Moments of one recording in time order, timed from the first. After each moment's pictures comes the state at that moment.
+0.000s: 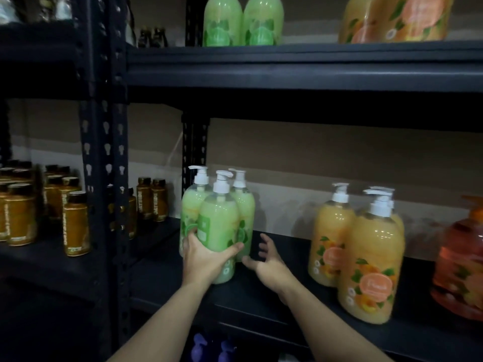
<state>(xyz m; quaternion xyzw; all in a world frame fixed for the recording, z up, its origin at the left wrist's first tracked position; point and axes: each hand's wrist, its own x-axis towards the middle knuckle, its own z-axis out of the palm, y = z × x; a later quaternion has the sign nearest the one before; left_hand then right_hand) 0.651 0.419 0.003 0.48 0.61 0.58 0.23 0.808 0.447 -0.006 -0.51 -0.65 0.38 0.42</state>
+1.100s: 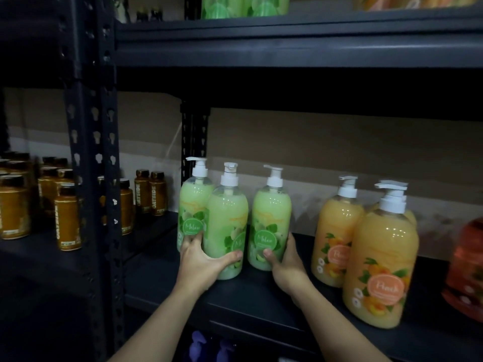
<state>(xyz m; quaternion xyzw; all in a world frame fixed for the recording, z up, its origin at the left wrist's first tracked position) 0.642 0.430 -0.022 0.54 0.60 0.55 0.20 0.836 0.469 -0.025 -0.53 -0.62 0.31 0.49</state>
